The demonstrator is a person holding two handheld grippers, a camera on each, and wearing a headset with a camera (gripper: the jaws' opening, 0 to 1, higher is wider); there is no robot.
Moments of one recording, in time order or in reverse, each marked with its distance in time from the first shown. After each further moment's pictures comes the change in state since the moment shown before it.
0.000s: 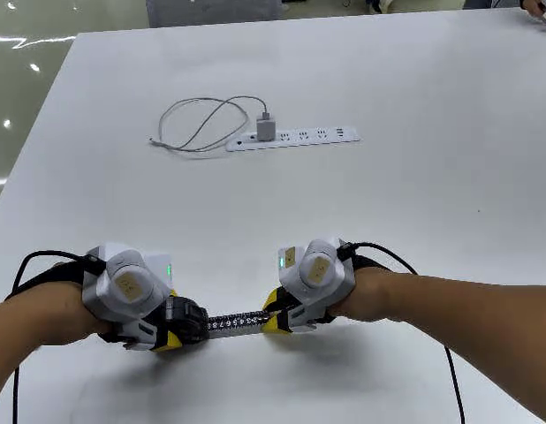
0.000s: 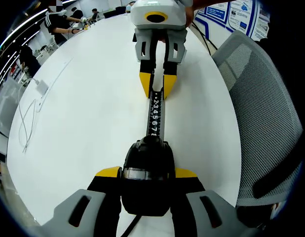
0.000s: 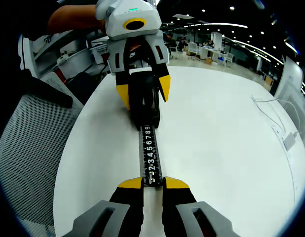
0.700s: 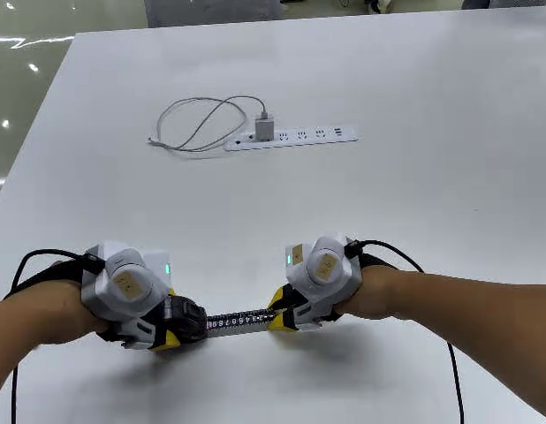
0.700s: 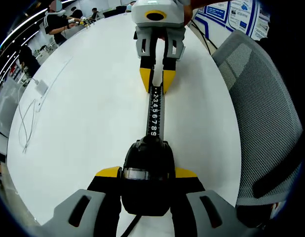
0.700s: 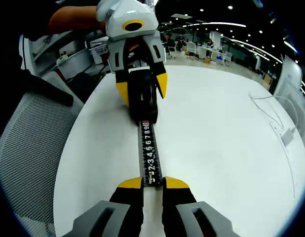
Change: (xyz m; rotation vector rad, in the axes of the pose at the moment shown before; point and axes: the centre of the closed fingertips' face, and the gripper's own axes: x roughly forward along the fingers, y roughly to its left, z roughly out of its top) left arm 0.001 0.000 0.000 0.002 0.007 -0.002; right arm -0.007 -0.002 -0.008 0.008 0.001 -0.006
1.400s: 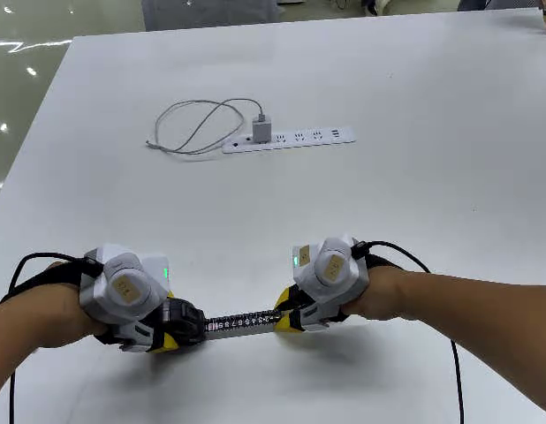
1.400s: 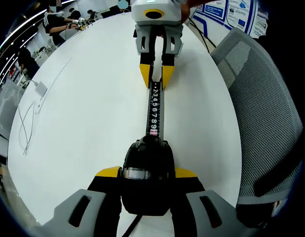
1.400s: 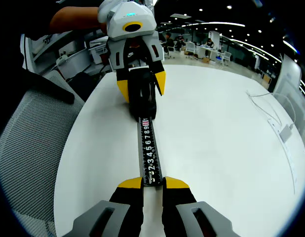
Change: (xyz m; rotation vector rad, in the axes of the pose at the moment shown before) left arm 0.000 0.000 0.000 0.014 0.002 0.002; right arm -0.007 0.000 -0.009 0.009 0.000 -0.007
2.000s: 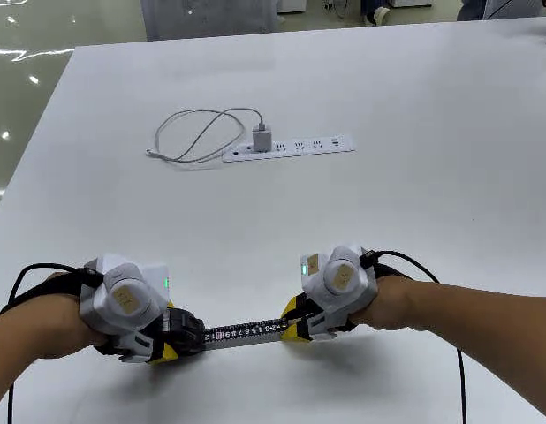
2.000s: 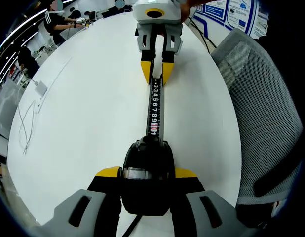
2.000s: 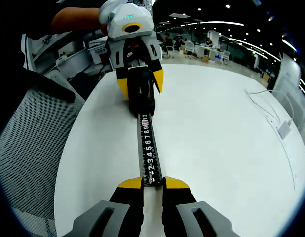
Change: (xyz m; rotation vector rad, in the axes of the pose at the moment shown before) left arm 0.000 -0.001 0.000 -0.003 0.000 -0.003; right arm -0.006 -0.002 -0.008 0.006 0.003 -0.002
